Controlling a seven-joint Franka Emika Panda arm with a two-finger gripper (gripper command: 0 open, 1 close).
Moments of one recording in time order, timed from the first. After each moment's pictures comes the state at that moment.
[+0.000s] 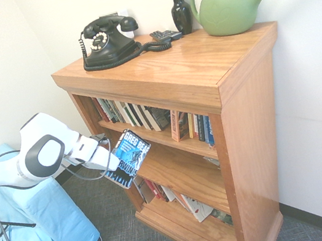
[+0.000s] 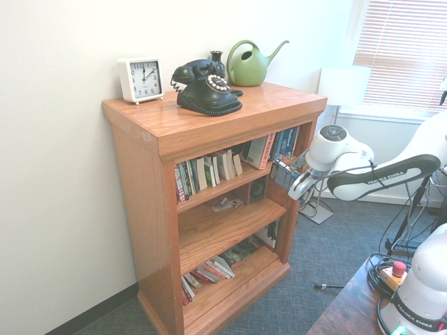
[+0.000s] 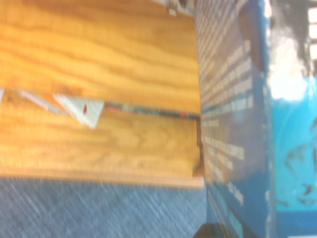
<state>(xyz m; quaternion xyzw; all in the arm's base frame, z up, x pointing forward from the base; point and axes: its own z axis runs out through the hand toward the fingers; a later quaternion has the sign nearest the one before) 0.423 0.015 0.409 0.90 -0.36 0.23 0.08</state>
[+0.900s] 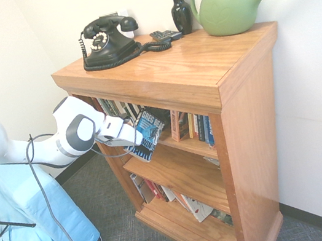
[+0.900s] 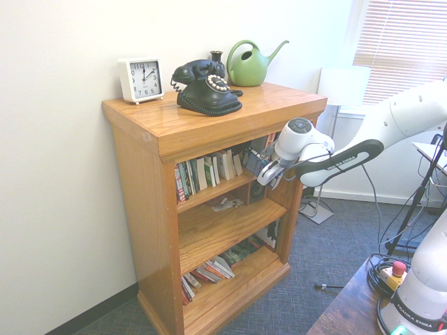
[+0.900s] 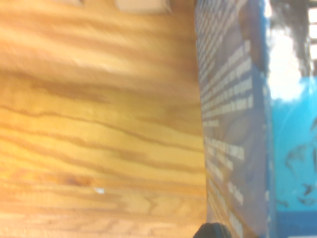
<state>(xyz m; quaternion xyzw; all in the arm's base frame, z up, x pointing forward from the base) 0.534 0.024 0.404 0.90 -0.34 0.26 0.05</state>
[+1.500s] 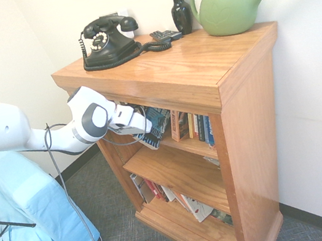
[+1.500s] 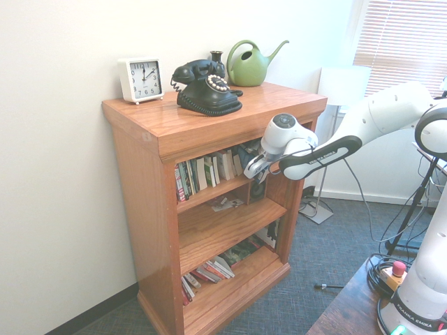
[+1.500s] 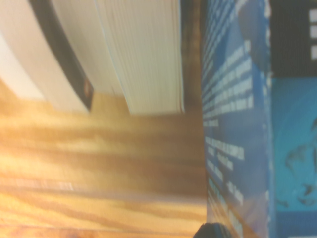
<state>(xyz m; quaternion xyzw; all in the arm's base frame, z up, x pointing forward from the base) 0.589 0.032 0.408 0.90 -0.35 0.27 0.04</state>
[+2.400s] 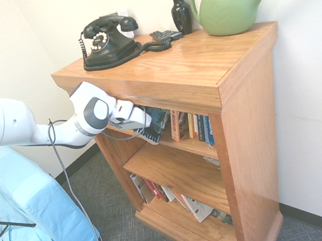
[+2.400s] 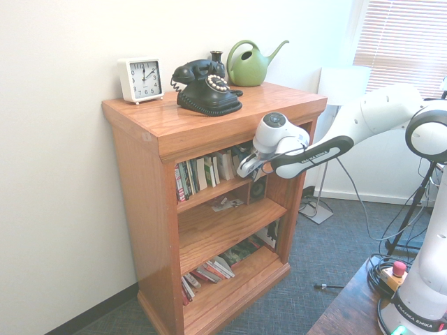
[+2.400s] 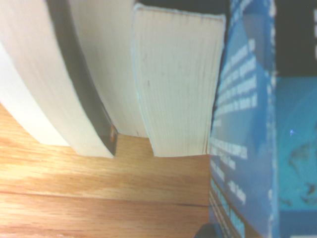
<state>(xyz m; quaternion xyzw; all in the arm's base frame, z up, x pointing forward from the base) 0.608 0.045 0.409 0.89 -0.35 0.27 0.05</state>
